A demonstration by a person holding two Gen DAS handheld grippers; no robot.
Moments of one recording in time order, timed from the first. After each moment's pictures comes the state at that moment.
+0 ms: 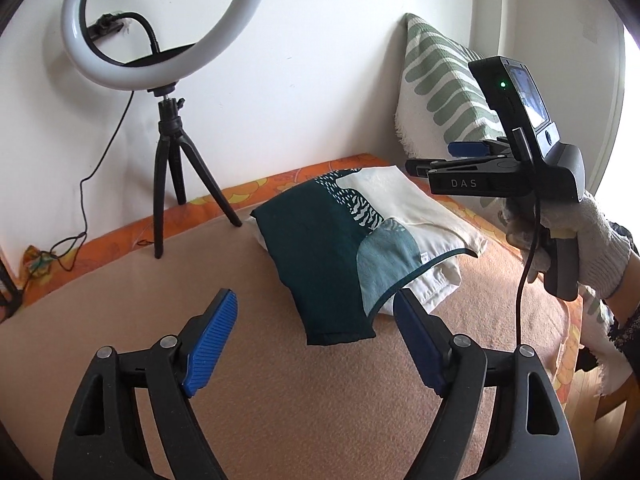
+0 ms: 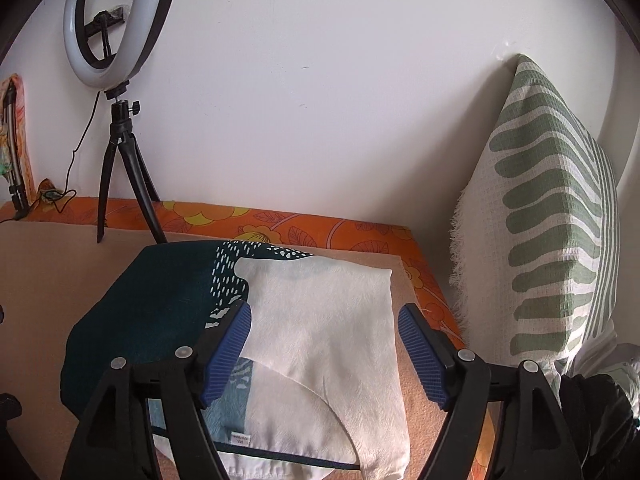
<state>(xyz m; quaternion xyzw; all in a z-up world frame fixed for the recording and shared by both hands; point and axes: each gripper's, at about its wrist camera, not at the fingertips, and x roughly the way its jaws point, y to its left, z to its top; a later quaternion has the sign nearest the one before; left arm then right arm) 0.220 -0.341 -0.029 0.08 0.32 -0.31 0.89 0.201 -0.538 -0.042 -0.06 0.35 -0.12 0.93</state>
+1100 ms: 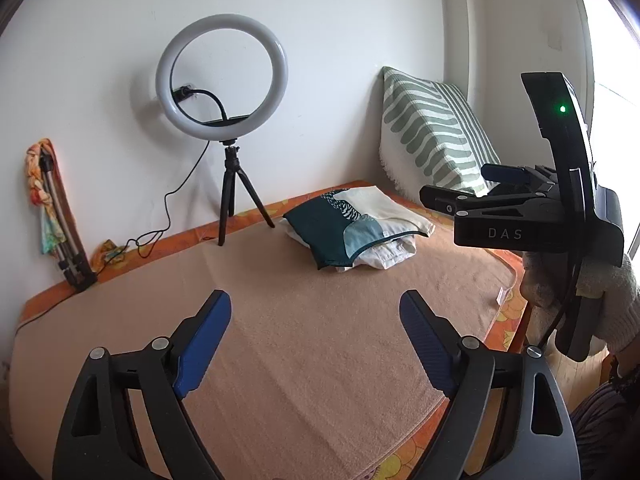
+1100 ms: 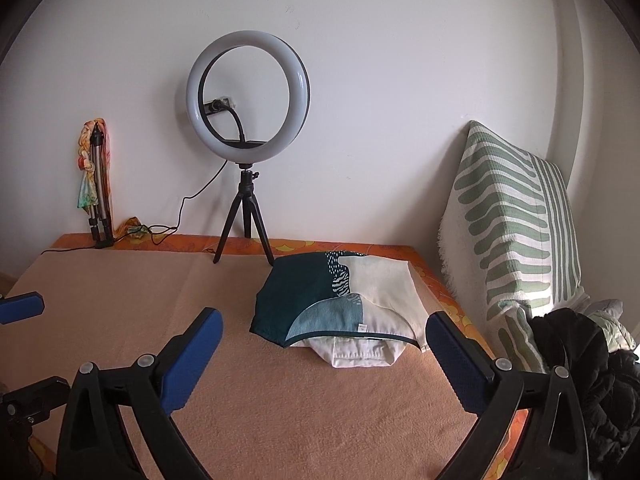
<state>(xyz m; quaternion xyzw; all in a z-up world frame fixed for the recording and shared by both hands) 0.056 -0.227 0.033 0.08 0.25 -0.30 0.92 -0.009 -0.369 0.034 -0.03 0.25 -0.13 0.96</state>
